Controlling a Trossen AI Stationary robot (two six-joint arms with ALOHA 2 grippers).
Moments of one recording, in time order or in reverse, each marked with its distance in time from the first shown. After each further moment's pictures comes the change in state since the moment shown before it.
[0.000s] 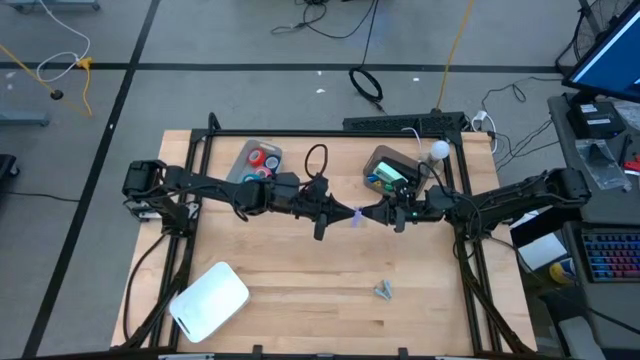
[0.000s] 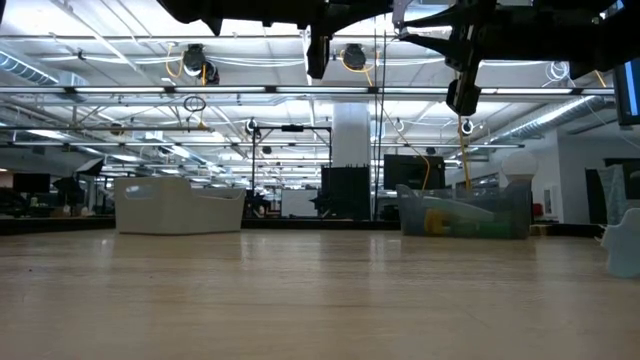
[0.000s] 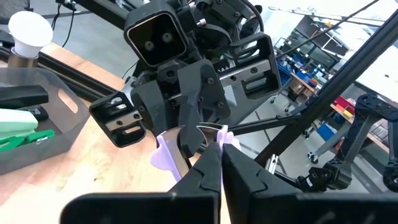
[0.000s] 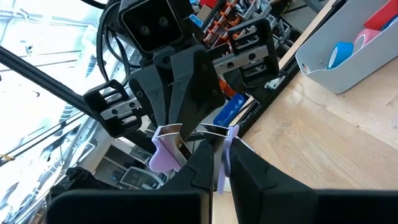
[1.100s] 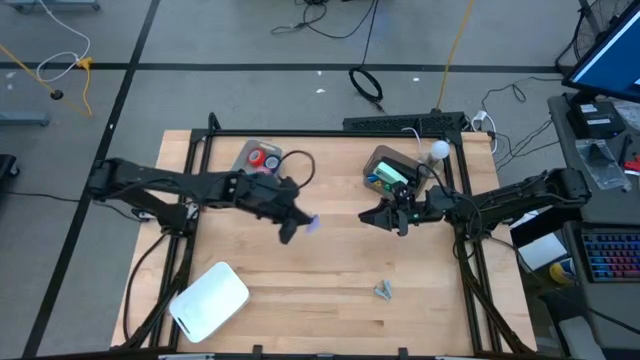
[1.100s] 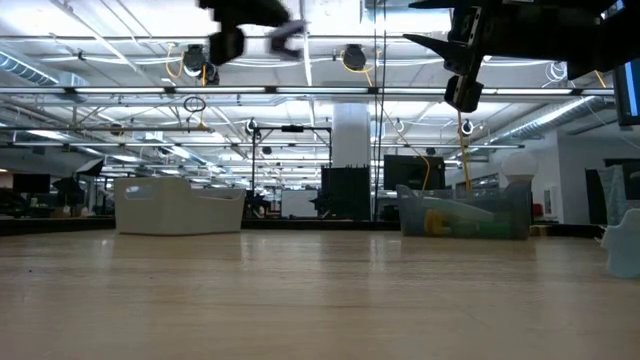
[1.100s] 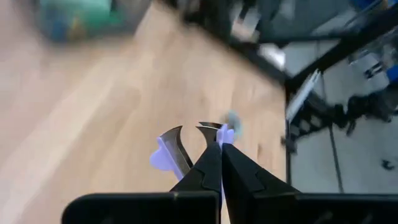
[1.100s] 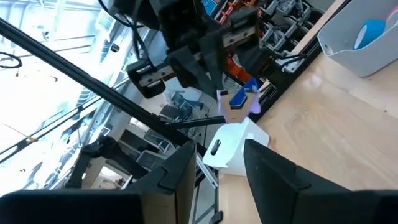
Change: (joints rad) left arm -0.052 -0.310 0.001 -0.749 -0.054 -0.057; right arm 0.002 0.000 0.000 0.011 -0.085 0.013
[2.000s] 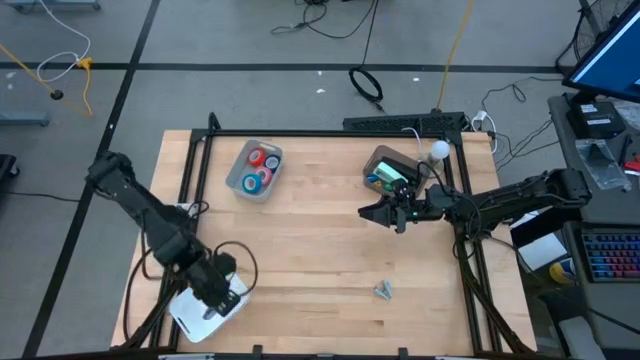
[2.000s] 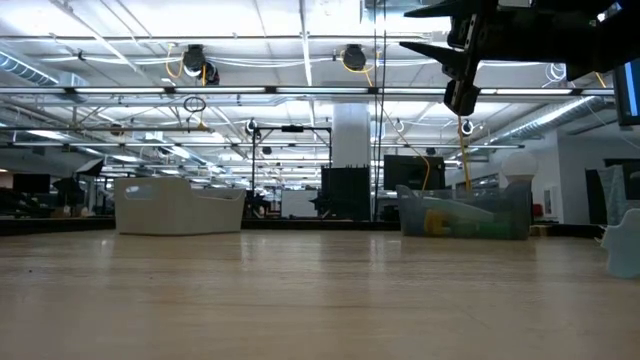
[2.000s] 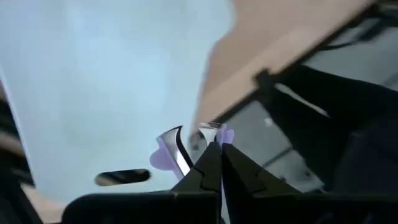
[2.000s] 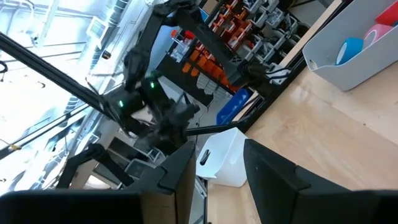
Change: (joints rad) left arm -0.684 -0.038 -0.001 -0.657 0.188 -1.143; right arm -0.021 0.000 0.000 -0.008 0.037 -0.026
